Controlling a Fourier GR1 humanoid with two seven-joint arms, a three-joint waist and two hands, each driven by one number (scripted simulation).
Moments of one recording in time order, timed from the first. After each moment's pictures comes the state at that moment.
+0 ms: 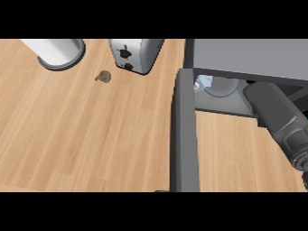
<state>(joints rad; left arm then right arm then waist) 0.22 0.09 0.66 -2.13 0.53 -0.59 0.16 -1.08 -0.28 -0.07 -0.07 0.45 -0.87 -0.47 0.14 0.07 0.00</state>
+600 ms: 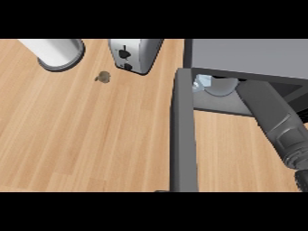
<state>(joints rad) 0.19 0.10 0.61 -2.08 0.48 -0.64 0.15 -1.09 -0.25 -0.10 -0.10 0.42 -0.72 -0.59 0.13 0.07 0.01</state>
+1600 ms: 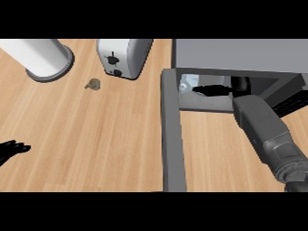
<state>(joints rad) 0.19 0.02 0.41 -2.10 0.43 -0.72 0.16 -0.97 -0.18 -0.31 -0.13 0.19 -0.27 -0.84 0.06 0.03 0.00</state>
